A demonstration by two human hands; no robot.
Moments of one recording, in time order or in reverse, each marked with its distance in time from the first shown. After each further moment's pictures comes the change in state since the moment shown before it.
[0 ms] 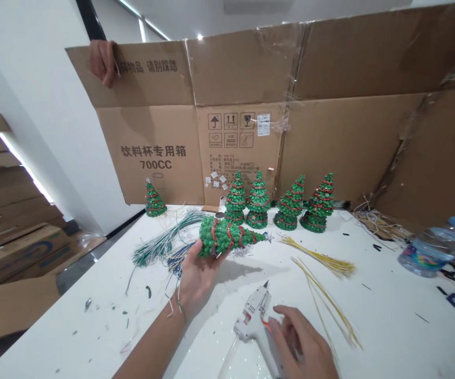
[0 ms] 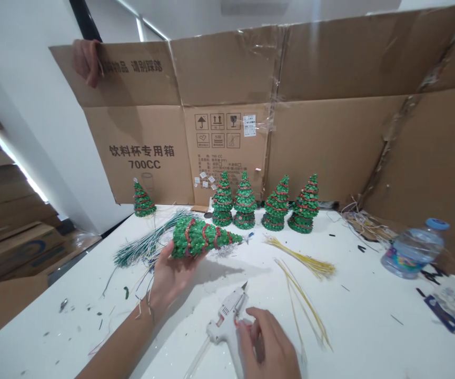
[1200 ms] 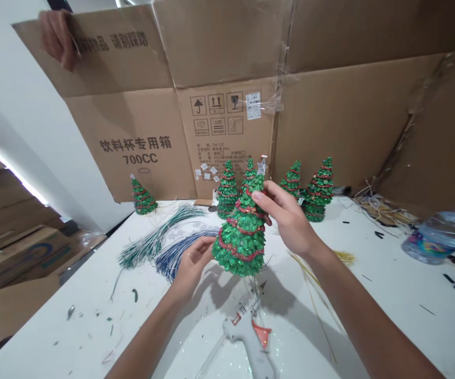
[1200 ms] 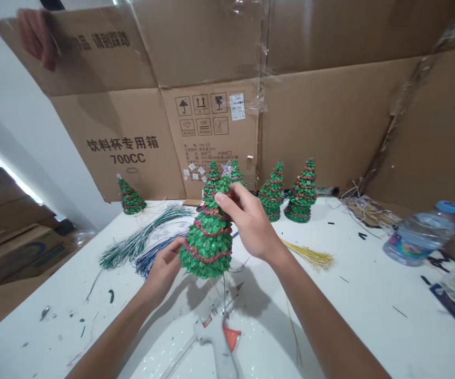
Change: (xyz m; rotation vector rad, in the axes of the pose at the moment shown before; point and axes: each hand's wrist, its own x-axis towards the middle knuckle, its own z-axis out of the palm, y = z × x) left_hand 0.005 -0.006 0.008 0.803 -0.189 0.121; right_hand 0.211 -0.114 -0.040 0.561 -0.363 -0.245
